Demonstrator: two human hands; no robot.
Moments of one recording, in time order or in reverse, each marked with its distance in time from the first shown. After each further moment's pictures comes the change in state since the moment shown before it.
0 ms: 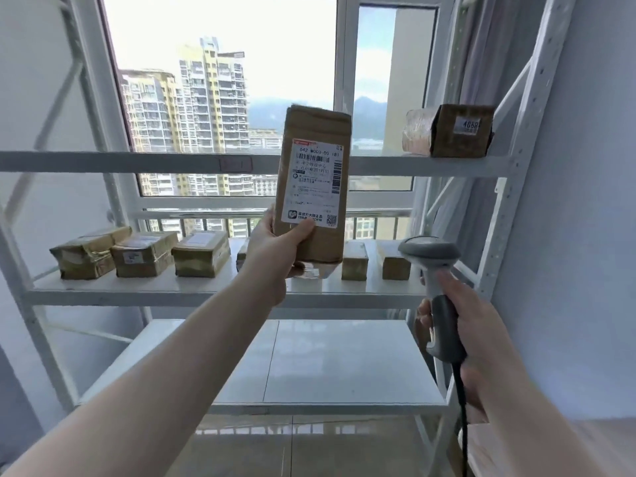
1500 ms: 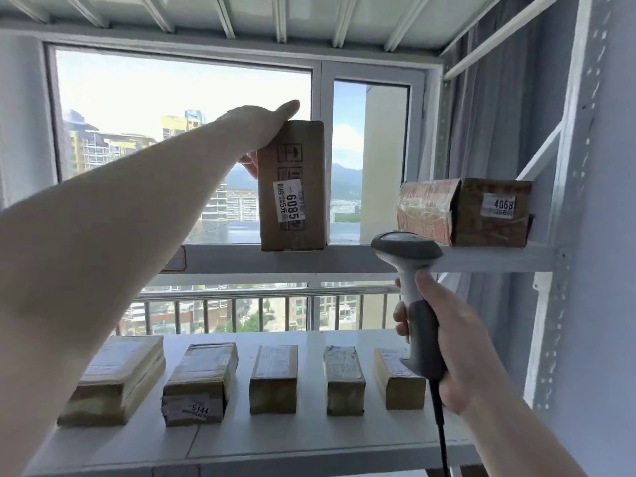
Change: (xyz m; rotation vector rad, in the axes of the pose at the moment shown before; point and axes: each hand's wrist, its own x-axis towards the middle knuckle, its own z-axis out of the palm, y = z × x) left_hand 0.345 0.180 0.092 0.937 0.060 0.310; right_hand 0.248 -0.053 0.094 0.036 -0.057 -0.213
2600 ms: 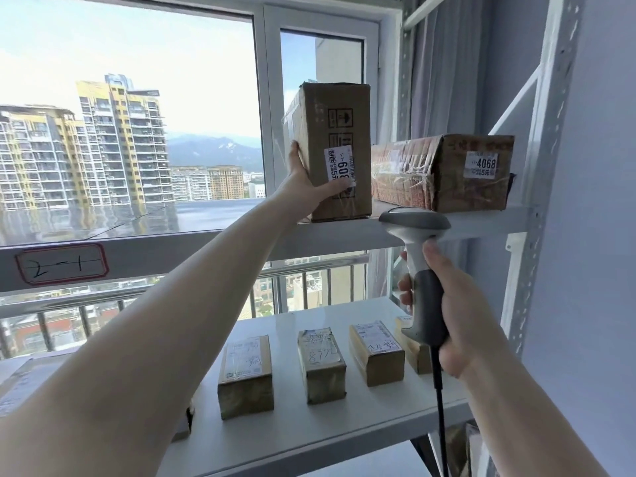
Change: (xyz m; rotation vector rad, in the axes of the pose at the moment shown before) left_hand 0.031 -0.034 0.185 -0.549 -0.390 0.299; right_hand 0.052 0.021 -0.015 0.025 0.223 0.033
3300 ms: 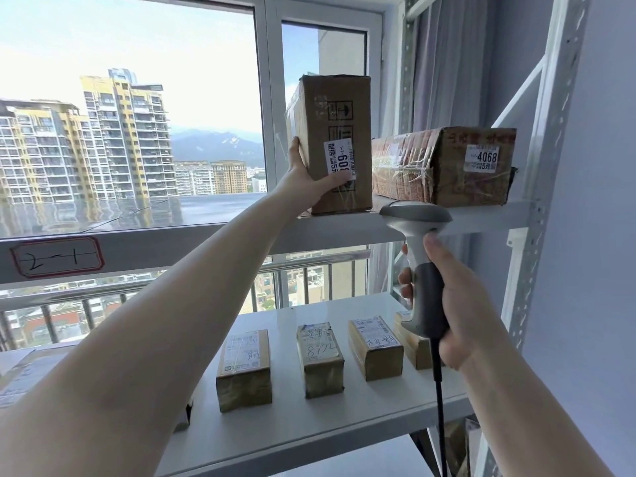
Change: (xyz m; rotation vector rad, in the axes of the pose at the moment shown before) left_hand -0.002 0.004 0.009 0.035 0.043 -0.033; right_hand 0.005 -0.003 -0.006 0.008 -0.007 -0.002
